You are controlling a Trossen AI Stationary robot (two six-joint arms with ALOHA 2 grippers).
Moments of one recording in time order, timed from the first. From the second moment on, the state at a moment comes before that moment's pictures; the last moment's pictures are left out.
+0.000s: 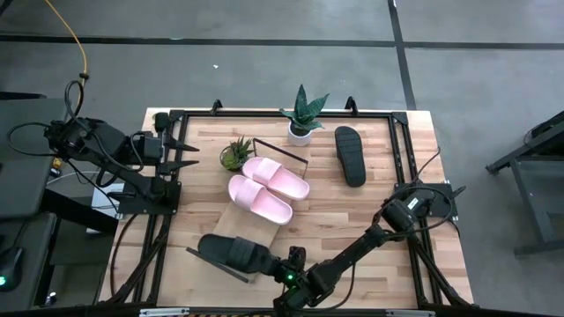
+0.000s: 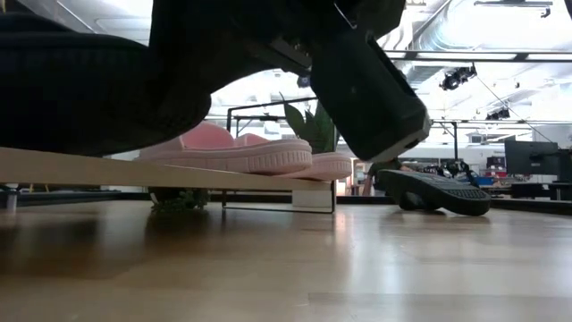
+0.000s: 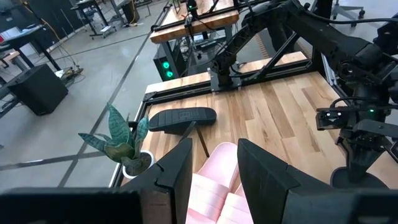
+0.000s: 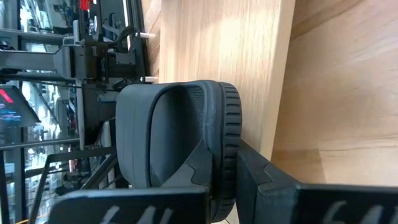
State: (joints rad) left arm -0.30 0.77 1.33 -0.93 -0.50 0.10; right arm 0.65 2.40 1.93 -0.49 0.93 2.34
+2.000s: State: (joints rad) left arm -0.30 0.77 1.33 -0.93 -0.50 0.13; right arm 0.69 2.40 1.96 -0.61 0.81 2.36
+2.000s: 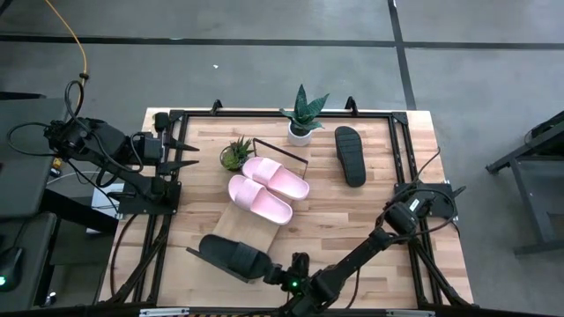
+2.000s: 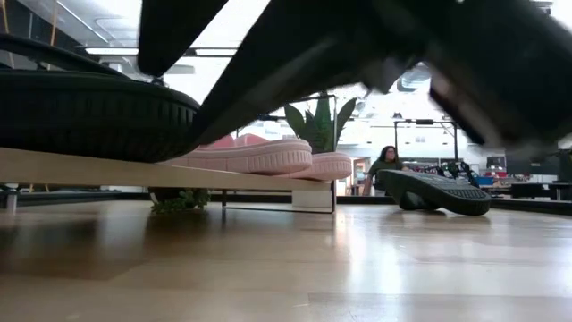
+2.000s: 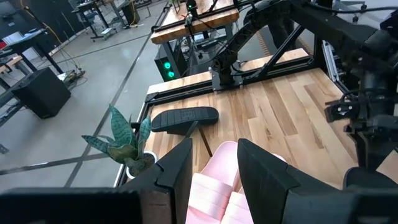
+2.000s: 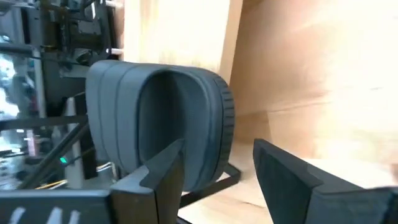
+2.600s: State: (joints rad) left arm -0.30 0.78 1.33 -0.93 -0.50 0.13; right arm 0.60 2.31 2.28 -1.25 0.69 1.95
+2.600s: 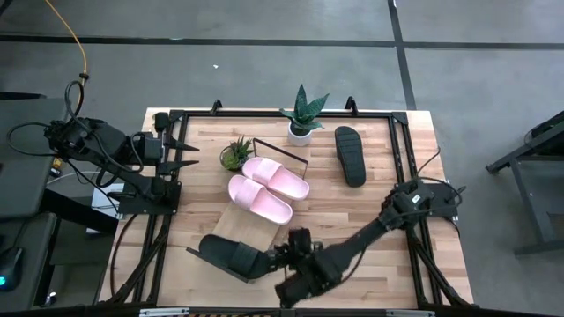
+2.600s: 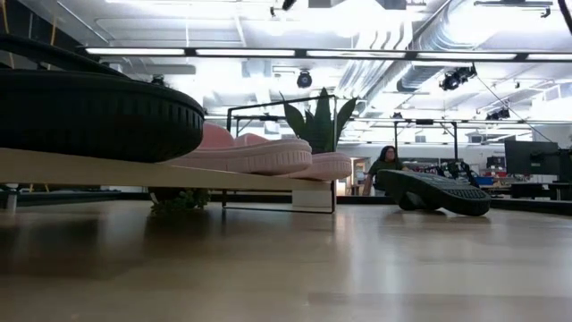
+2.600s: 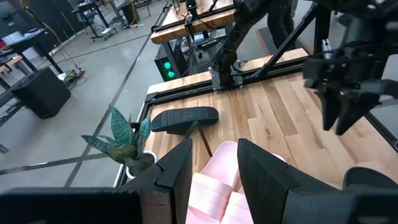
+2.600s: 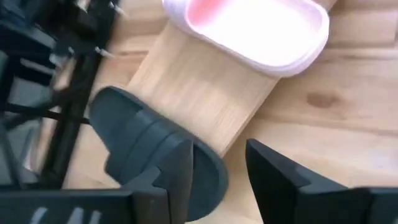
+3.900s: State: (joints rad) left arm -0.29 0.82 1.33 -1.03 -0.48 0.02; right arm 0.15 2.27 2.27 -0.84 -0.08 0.92
